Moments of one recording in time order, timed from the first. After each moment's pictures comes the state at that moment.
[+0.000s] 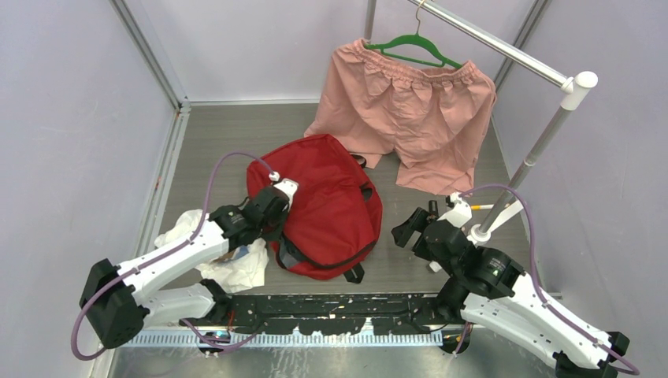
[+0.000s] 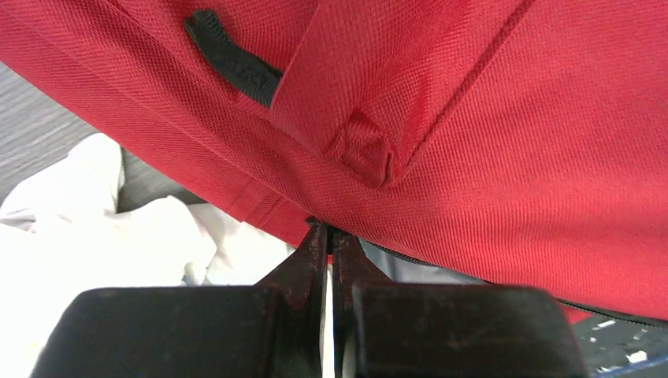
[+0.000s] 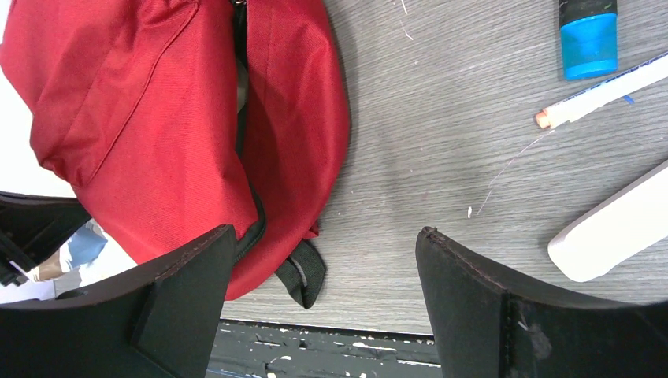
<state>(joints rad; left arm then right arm) -0.79 1.12 0.78 -0.64 -0.26 -0.24 0.88 0.47 0.64 -0.88 0.46 1.06</state>
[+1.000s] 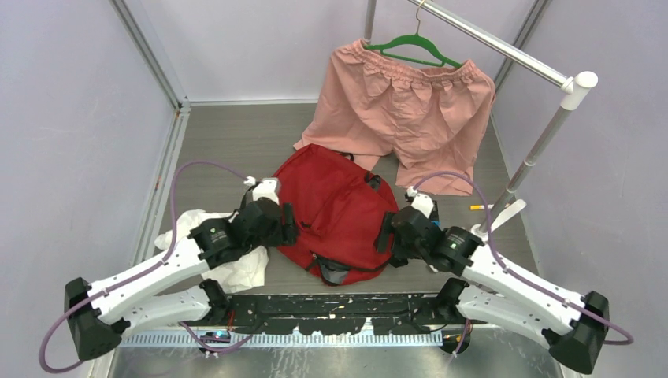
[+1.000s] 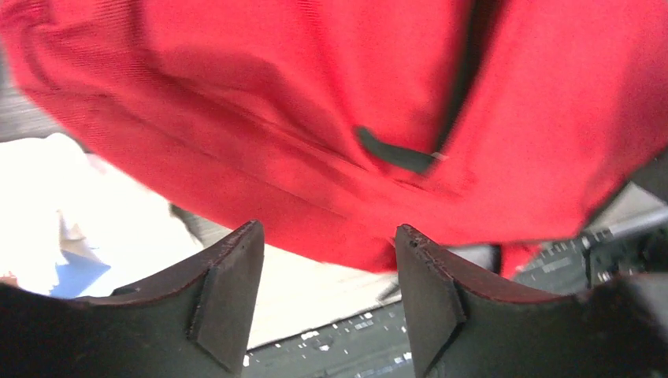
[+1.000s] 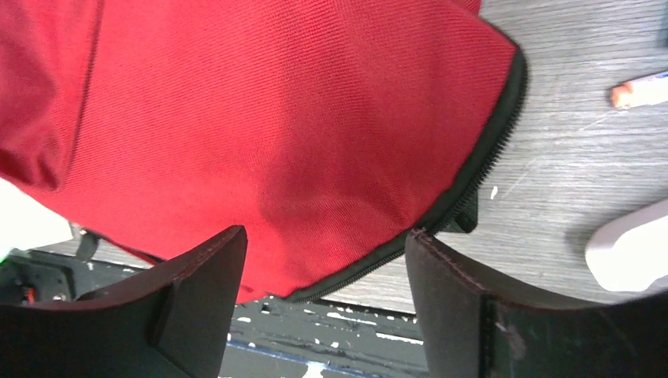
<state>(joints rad) -0.99 0.94 0.82 -0.68 -0.34 -0.75 0.88 0.77 0.67 -0.80 0.29 0.93</state>
